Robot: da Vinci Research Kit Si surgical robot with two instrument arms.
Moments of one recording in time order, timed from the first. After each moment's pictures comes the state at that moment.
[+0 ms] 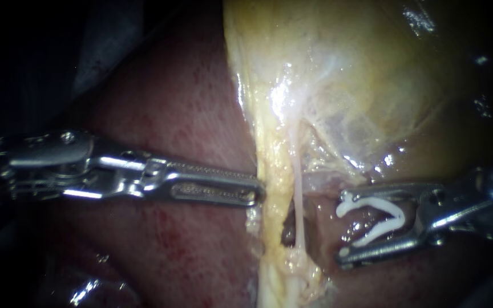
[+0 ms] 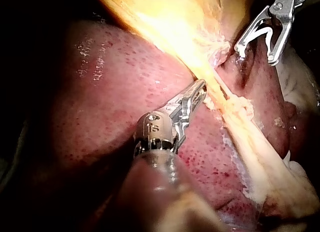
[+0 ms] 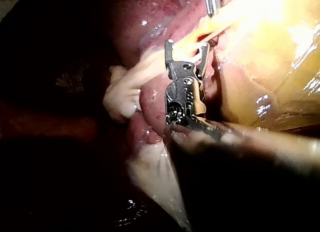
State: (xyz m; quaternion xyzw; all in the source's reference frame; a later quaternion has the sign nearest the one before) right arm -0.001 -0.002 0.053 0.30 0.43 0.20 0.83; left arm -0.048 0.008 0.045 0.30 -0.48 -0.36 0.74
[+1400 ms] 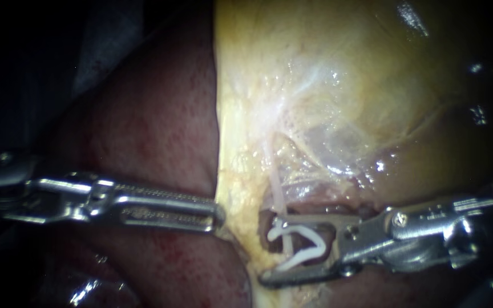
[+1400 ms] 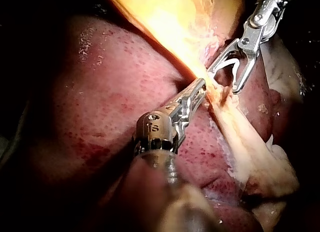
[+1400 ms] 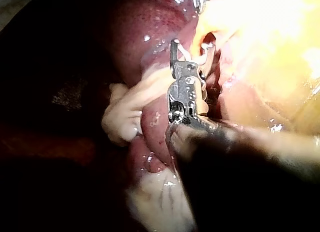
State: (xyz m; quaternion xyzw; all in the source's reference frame) right arm 0.006 -0.008 0.060 0.29 0.43 0.19 0.84; left arm -0.043 0.005 0.039 0.31 -0.48 -0.36 0.73
